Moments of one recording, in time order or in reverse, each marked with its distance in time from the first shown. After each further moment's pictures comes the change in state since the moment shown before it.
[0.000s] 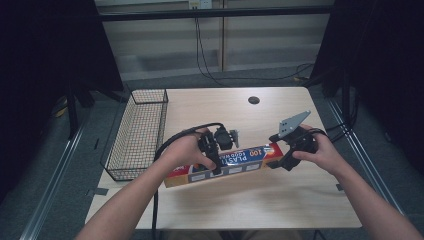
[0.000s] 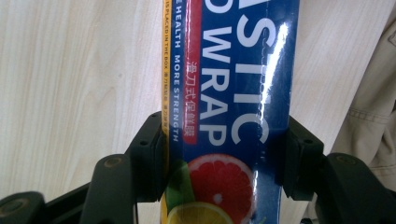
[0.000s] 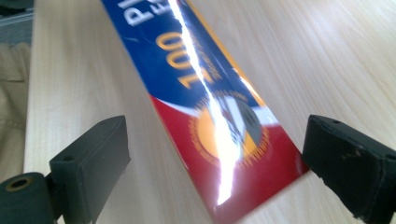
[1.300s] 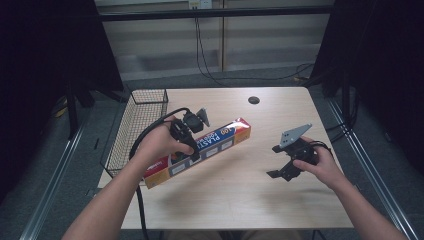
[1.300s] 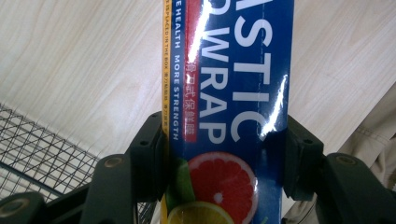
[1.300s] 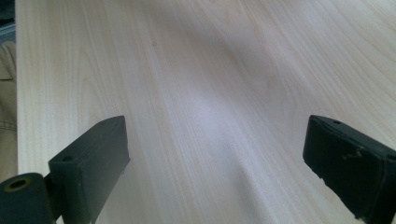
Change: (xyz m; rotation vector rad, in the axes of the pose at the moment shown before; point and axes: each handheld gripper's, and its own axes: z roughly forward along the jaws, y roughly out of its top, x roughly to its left) left arm 0.039 -0.054 -0.036 -0.032 0.050 -0.306; right arm 0.016 -0.028 0.015 0.009 -0.026 0.092
